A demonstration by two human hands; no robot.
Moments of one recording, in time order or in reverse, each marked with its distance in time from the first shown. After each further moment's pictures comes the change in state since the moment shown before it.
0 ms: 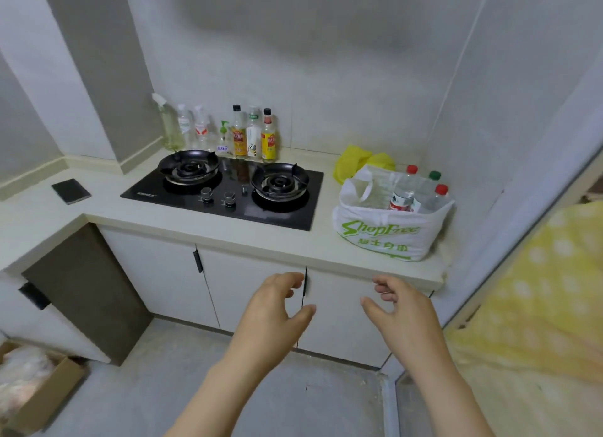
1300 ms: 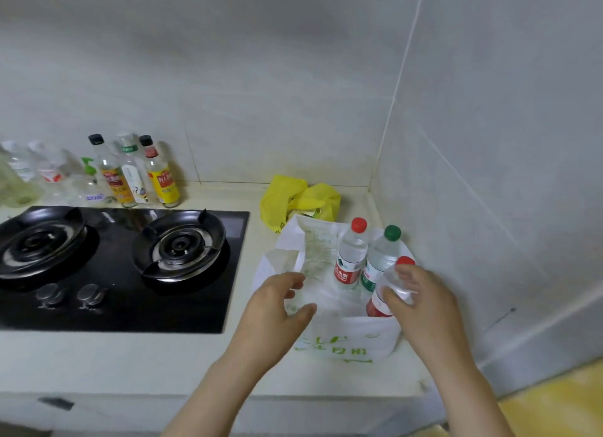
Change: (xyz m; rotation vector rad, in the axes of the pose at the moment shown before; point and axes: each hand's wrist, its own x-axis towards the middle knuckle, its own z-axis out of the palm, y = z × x) left_hand 0.366 0.064 0.162 -0.052 -0.198 0.076; right_hand 0.344 0.138 -0.053 0.029 0.189 0.205
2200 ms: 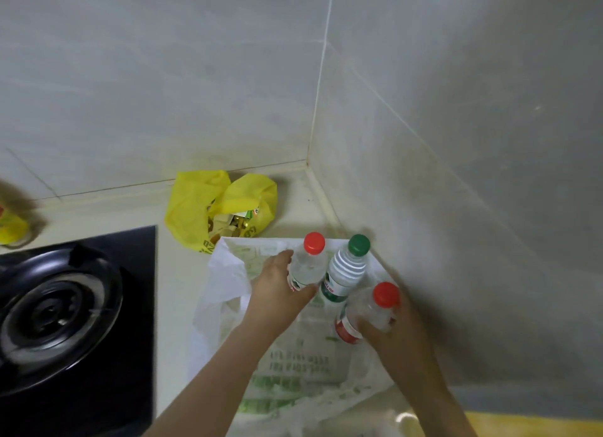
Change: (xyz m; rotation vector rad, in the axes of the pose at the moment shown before) left_hand 0.192 -0.031 0.112 -0.006 -0.315 -0.043; right_hand 0.063 0.055 0.053 0.107 0.048 0.324
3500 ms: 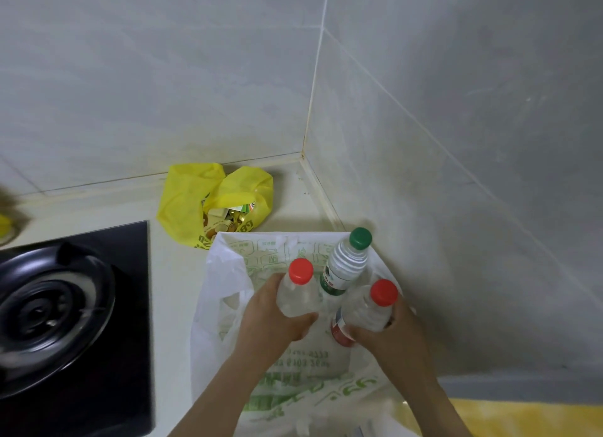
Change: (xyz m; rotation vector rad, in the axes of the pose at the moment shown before) left_hand -0.031 -0.026 0.003 -0.123 -0.032 -0.039; right_hand -0.010 0.008 0.013 0.025 -0.006 0.179
